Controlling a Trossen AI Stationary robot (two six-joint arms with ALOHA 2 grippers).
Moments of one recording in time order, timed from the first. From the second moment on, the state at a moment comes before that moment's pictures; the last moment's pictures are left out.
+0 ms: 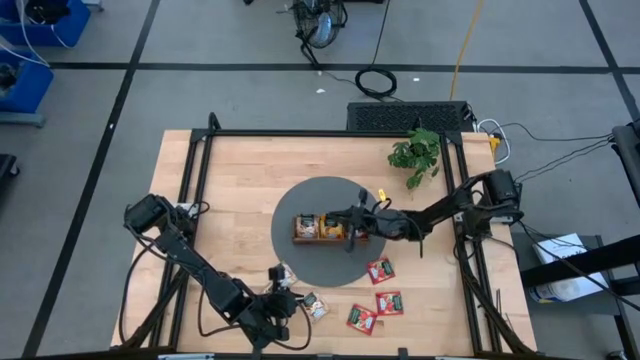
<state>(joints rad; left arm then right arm) -0.75 1.87 1.15 -0.19 -0.72 -0.50 0.13 1.77 0.56 1.07 0.42 -0.05</state>
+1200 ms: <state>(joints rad) -0.76 1.87 1.15 -0.18 -0.71 -0.50 0.26 1.70 0.64 0.78 0.48 -0.07</state>
